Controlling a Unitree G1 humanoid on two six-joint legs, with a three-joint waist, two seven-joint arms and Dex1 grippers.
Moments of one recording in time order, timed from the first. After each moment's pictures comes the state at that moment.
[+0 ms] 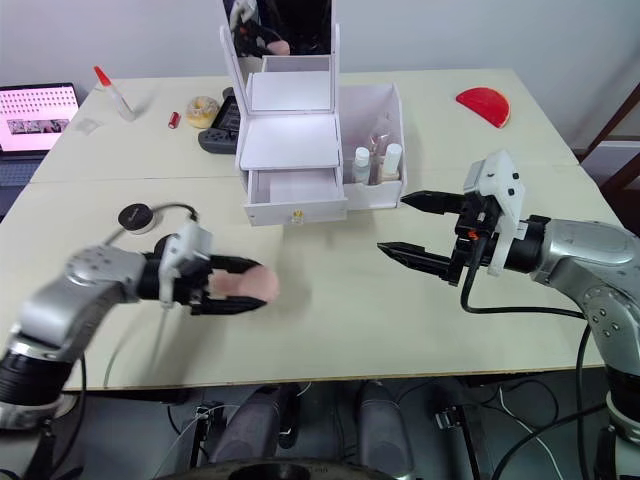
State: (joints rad) left arm -0.35 0.82 0.03 -0.33 -0.60 0.62 -1.21; right arm -0.28 -0.94 -0.28 -0.48 0.84 0.76 0.87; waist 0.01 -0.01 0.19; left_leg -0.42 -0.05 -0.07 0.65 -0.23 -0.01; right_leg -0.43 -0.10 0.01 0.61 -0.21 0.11
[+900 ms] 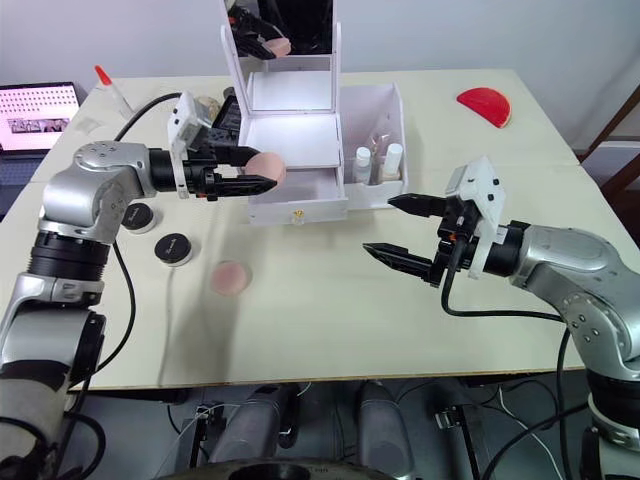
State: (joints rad) left arm -0.92 0.62 -0.11 0.33 -0.38 0.51 -1.19; right arm -0.28 -0.88 -0.24 -0.52 0.85 0.76 0.78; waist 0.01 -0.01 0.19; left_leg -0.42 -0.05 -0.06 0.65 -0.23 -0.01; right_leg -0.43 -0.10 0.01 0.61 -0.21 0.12
